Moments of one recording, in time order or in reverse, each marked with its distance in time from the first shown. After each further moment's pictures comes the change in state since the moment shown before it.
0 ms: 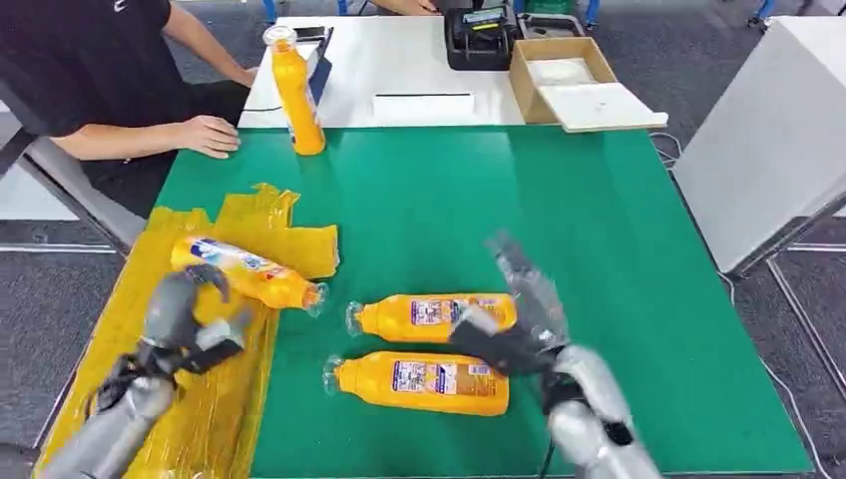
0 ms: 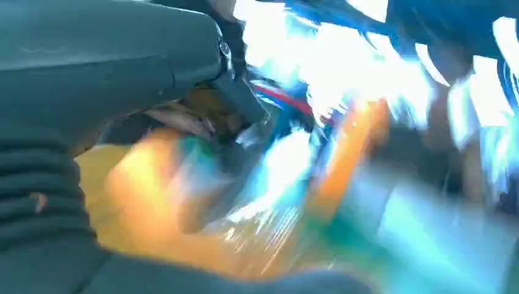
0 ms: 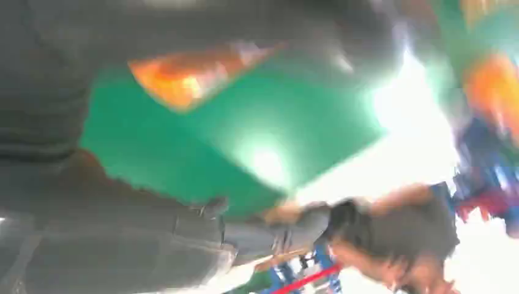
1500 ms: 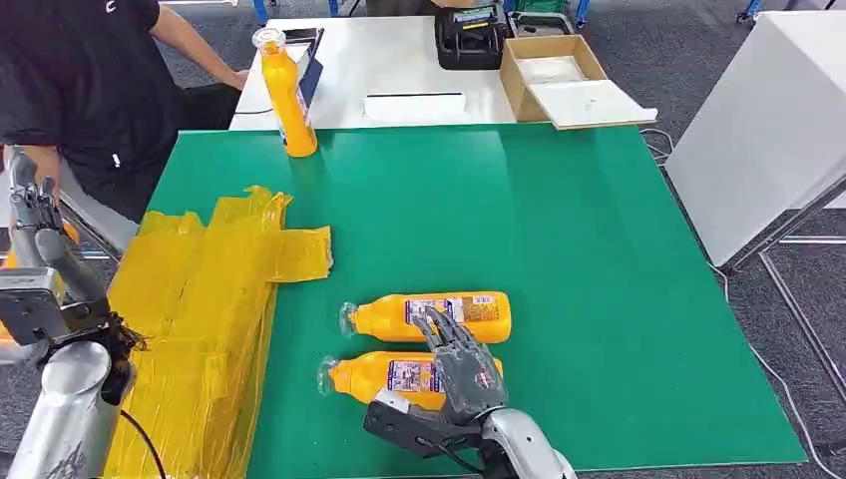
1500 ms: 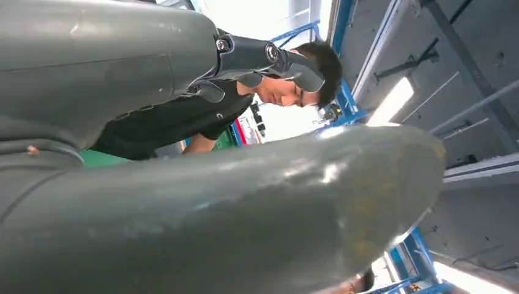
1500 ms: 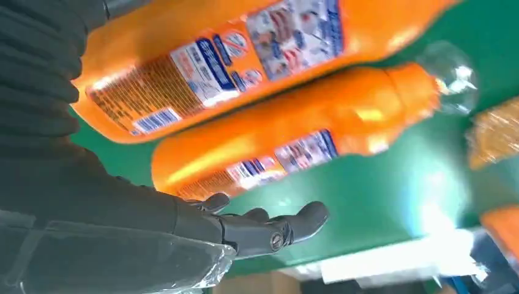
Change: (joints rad) left arm 0.075 -0.084 0.196 -0.402 0.253 -0.038 -0.025; right arm 0.081 0.090 0.096 -0.011 0.154 0.164 0.148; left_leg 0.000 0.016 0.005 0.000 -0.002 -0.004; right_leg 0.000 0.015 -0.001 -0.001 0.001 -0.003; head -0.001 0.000
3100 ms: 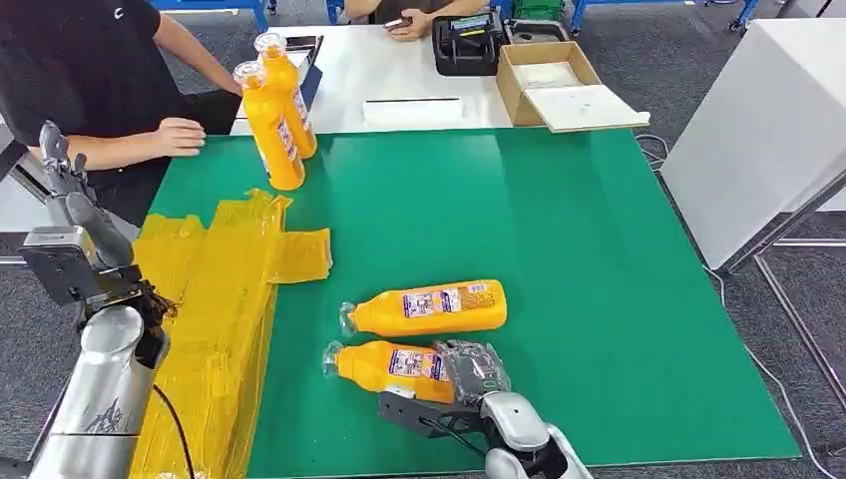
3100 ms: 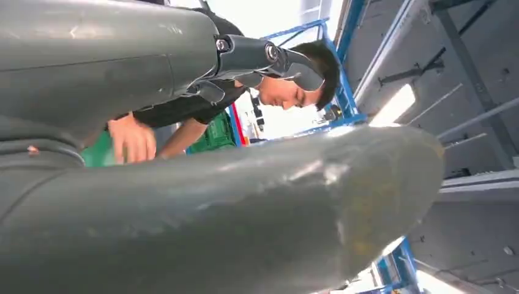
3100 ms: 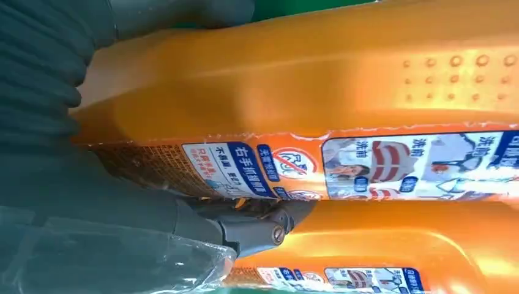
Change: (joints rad) left arm -0.161 -0.087 -0.032 0.169 0.018 0.016 -0.029; right arm -0.101 0.014 -0.039 0.281 0.048 0.189 0.017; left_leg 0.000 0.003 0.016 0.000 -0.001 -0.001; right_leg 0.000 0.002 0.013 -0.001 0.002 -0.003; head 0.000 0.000
